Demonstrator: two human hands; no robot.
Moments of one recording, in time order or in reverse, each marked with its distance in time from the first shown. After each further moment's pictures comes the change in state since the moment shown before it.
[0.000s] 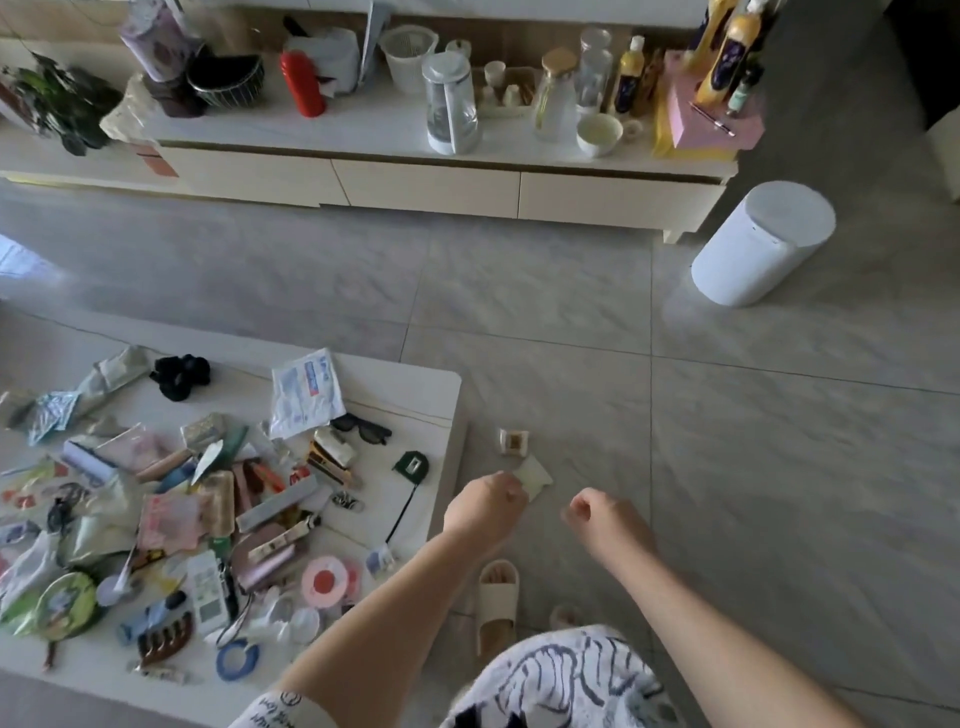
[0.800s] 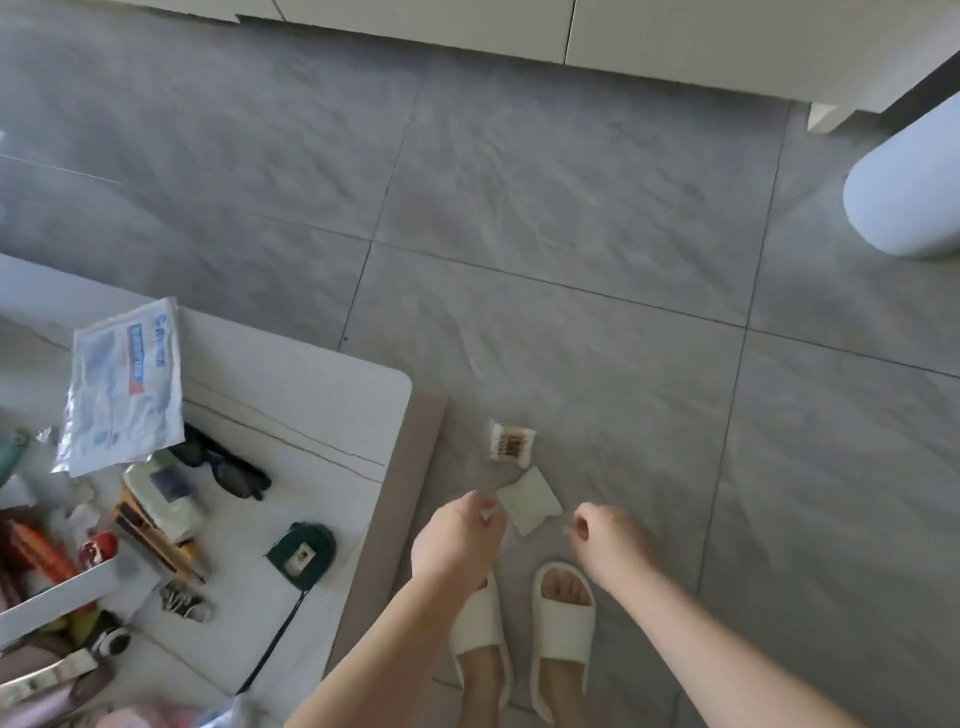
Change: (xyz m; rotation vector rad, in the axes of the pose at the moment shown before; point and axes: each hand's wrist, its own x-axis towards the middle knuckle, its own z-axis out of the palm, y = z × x) left_hand 0.318 -0.074 0.107 -0.055 -0.050 -0.380; right_hand 0.348 0.066 0.124 -0.238 -0.277 -0.036
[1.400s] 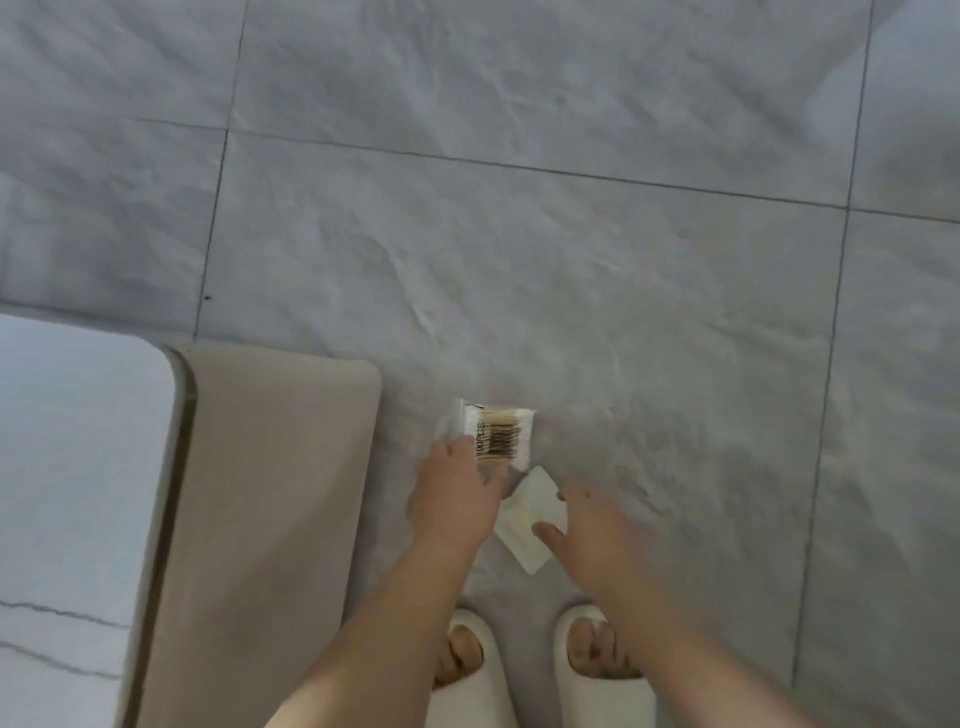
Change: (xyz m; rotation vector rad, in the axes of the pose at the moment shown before) left_hand 0.248 -0.041 0.137 0.144 0.061 0.092; right_hand 0.193 0.035 0.161 0.114 -0.054 0.071
